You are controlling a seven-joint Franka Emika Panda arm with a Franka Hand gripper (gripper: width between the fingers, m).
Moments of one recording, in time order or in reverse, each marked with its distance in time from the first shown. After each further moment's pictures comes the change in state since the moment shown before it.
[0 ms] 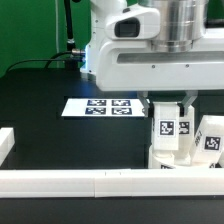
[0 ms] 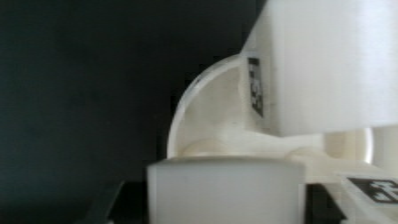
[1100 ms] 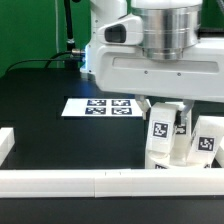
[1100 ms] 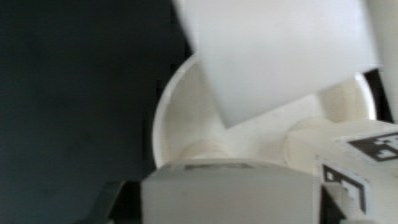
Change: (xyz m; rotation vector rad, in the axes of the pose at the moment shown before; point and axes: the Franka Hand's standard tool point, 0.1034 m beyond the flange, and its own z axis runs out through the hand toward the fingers) arm 0.003 -0.004 0.005 0.038 0.002 0.373
